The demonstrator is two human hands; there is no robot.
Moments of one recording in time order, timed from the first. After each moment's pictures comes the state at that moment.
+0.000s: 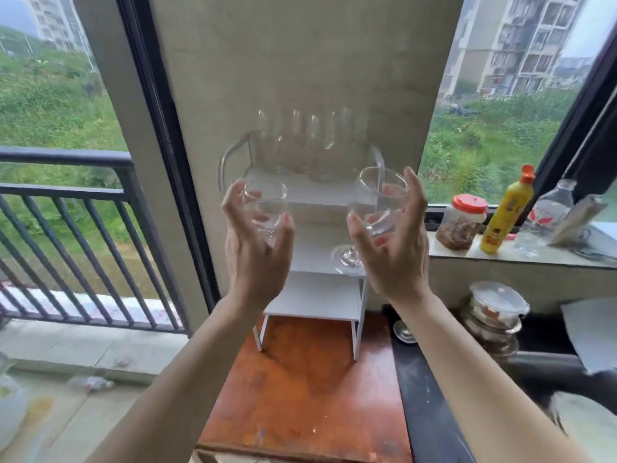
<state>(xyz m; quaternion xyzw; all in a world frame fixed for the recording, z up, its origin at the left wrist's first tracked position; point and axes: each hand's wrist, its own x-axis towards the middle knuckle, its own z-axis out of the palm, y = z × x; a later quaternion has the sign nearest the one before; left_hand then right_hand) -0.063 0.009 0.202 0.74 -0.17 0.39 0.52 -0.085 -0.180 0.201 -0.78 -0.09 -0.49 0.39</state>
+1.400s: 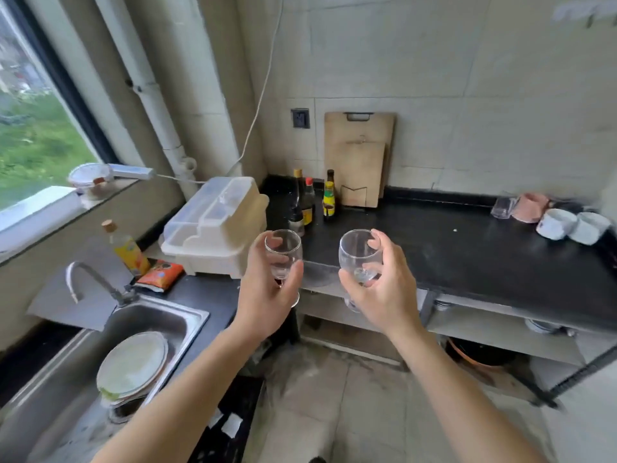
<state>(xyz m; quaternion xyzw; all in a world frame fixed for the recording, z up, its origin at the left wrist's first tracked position) -0.703 -0.686 0.100 0.54 -0.66 -0.15 0.50 -0.909 -0.703 0.071 -0.64 0.54 -0.52 0.16</state>
